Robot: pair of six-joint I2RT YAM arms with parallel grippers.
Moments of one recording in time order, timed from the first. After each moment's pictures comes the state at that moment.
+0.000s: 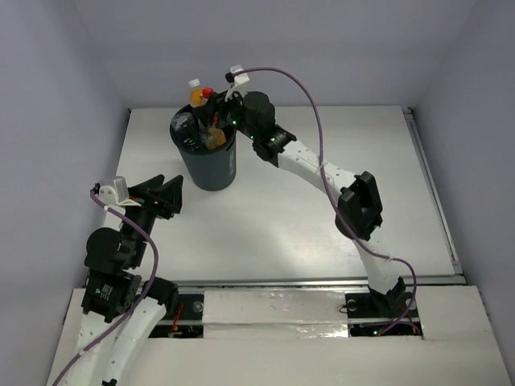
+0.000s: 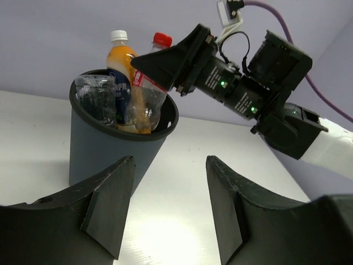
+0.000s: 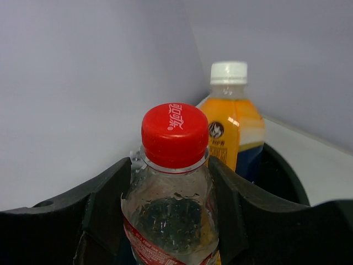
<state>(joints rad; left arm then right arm) -0.34 0.32 0.74 -0.23 -0.10 -0.39 0.77 2.22 2.13 0.20 -0.08 0.31</state>
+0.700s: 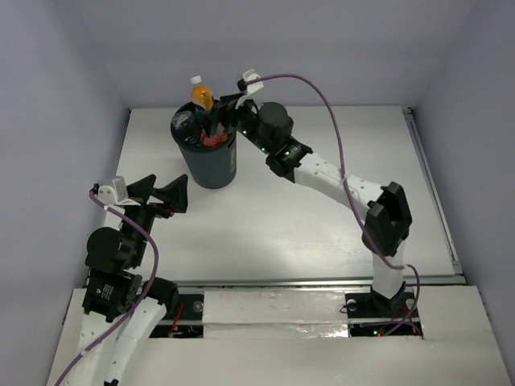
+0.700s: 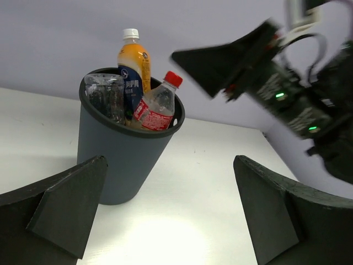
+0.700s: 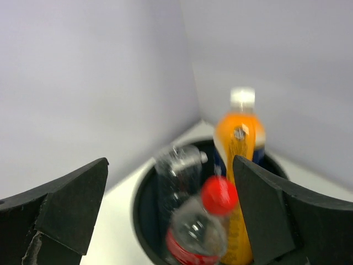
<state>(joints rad) -0.32 0.32 0.74 -0.23 -0.11 -0.39 0.83 1.96 1.79 0.38 0.02 0.19</state>
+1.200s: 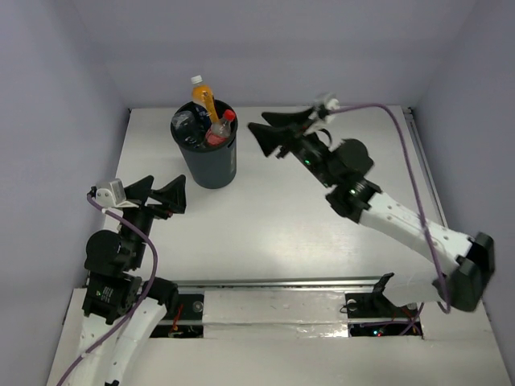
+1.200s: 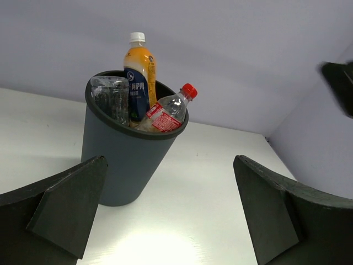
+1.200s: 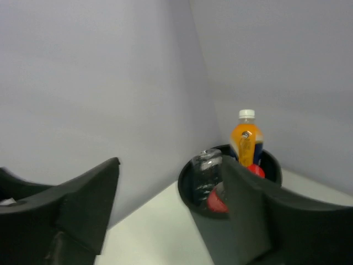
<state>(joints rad) -0.32 0.31 0.73 -0.23 -0.13 -0.39 0.84 1.40 1.29 0.54 0.02 0.26</state>
